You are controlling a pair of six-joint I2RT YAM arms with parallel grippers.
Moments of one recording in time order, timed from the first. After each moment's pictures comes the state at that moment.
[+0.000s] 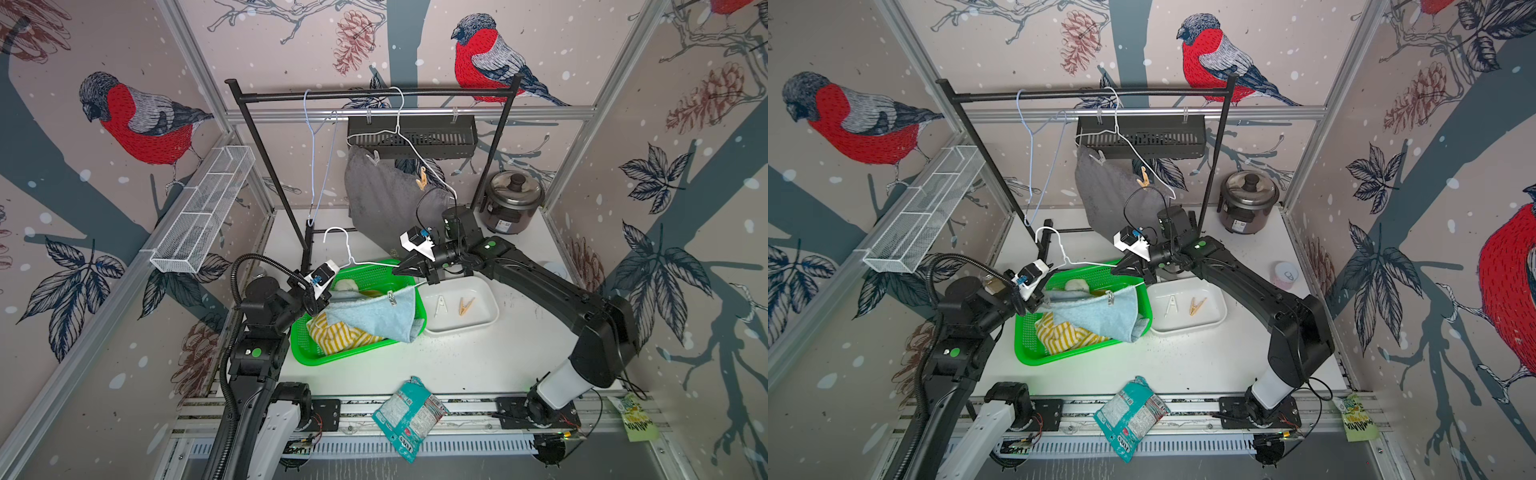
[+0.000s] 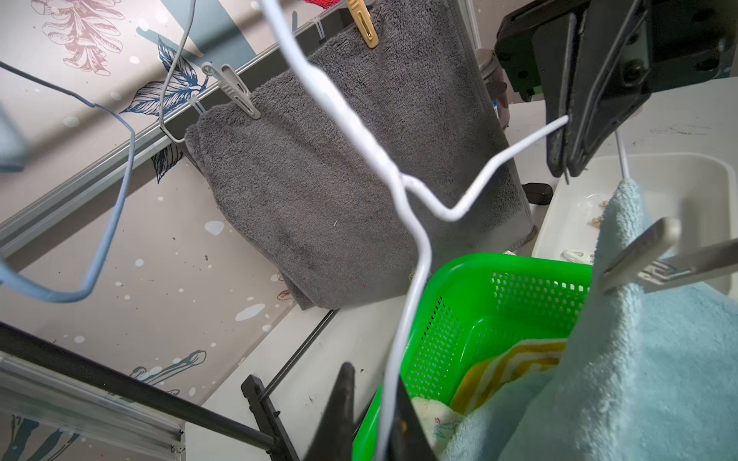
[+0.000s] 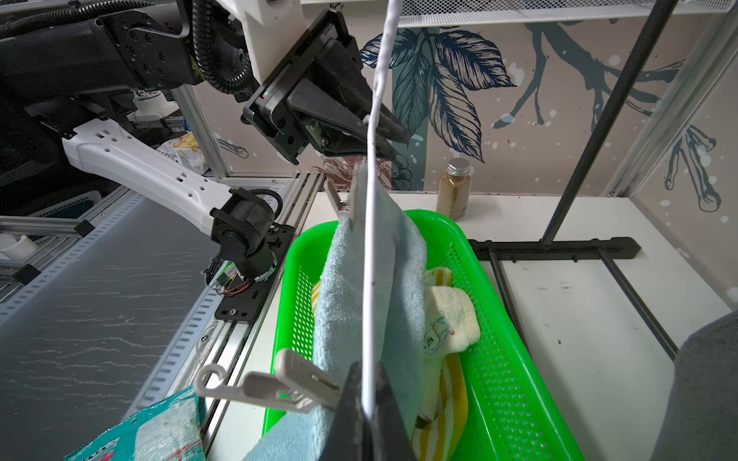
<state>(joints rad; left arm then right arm) -0.06 0.60 0.69 -0.26 0.55 0.61 0.66 1.62 1.39 -0.36 -1.05 -0.49</state>
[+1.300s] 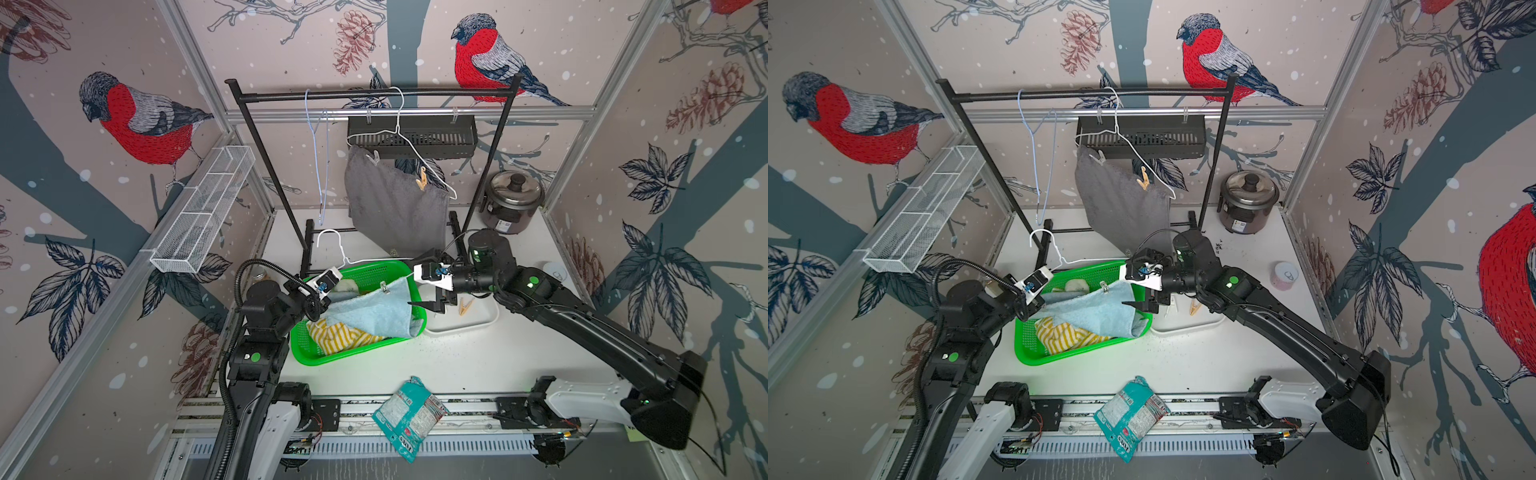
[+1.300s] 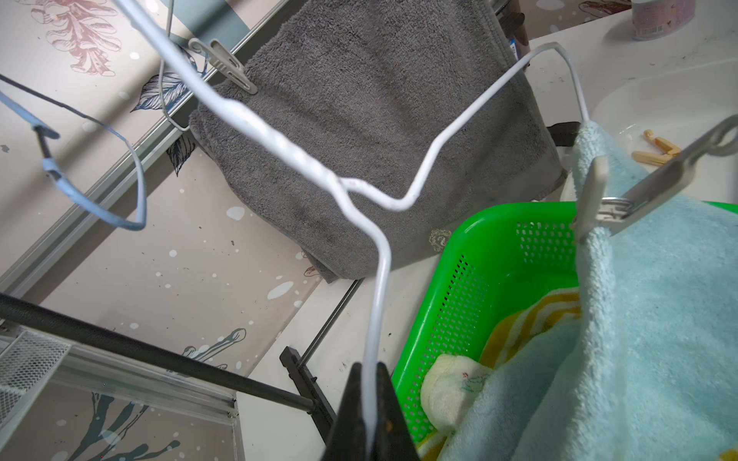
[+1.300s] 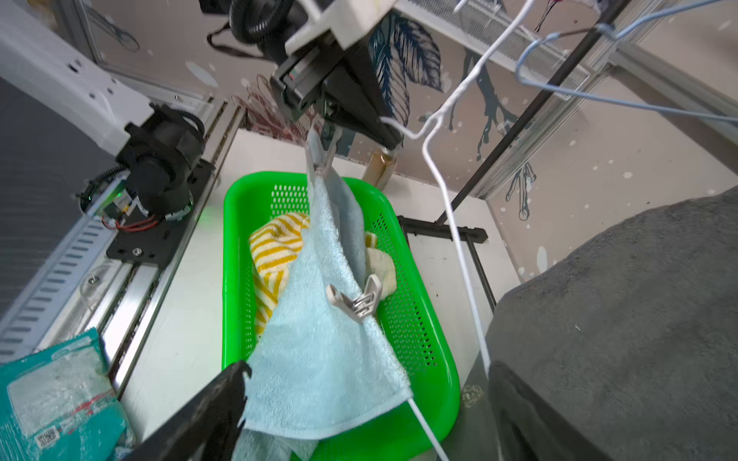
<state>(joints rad) -0.07 0.59 0.69 -0.35 0.47 0.79 0.82 1.24 1.19 -0.44 -0.51 -0.71</state>
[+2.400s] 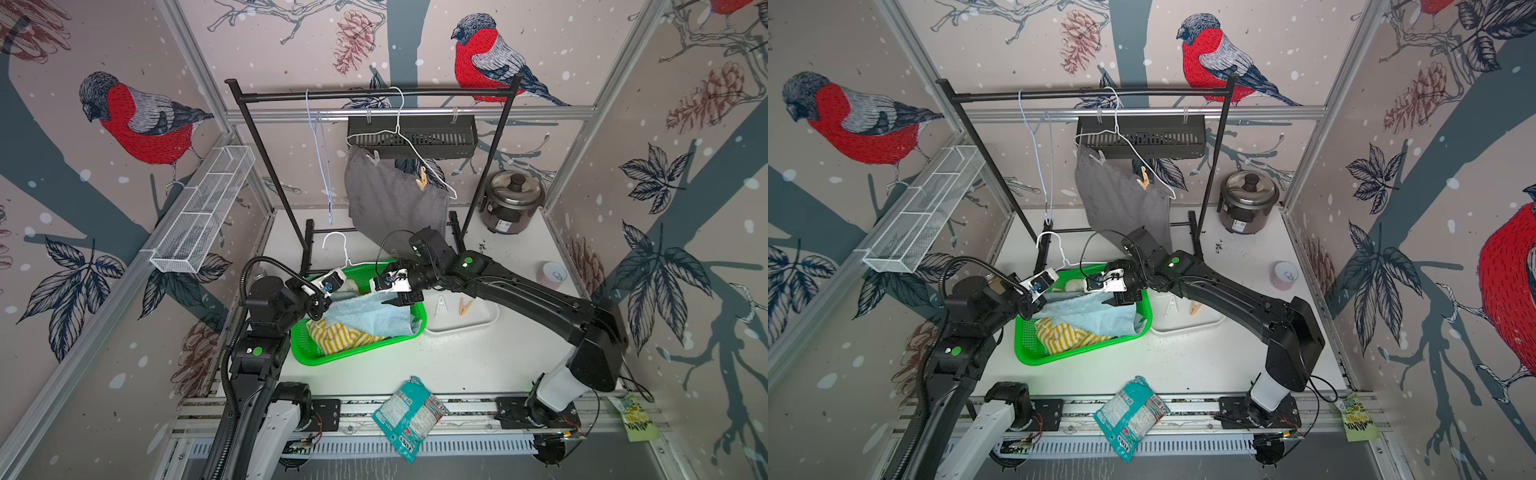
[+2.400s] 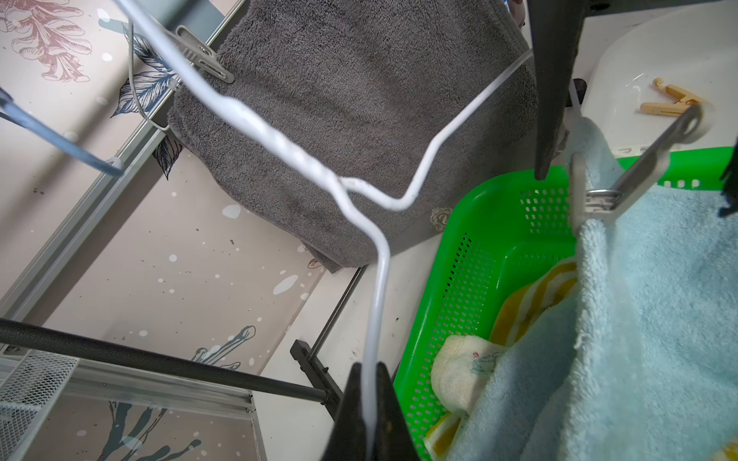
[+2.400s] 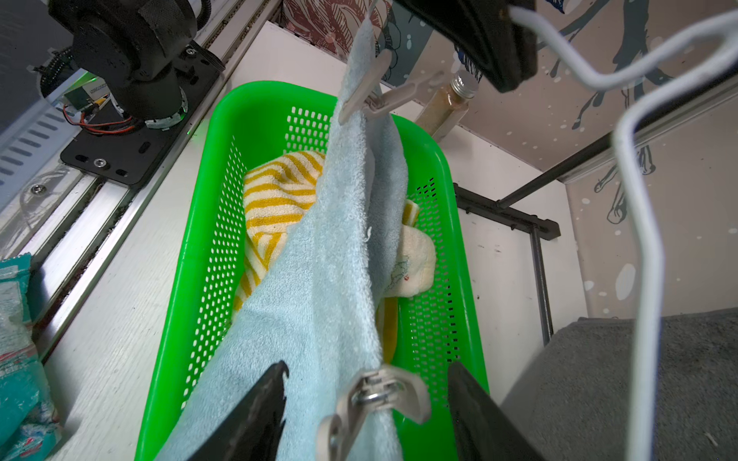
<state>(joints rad) -0.07 0.61 0.68 -0.35 0.43 0.87 0.91 1.63 1.43 -0.53 -0.49 -0.91</state>
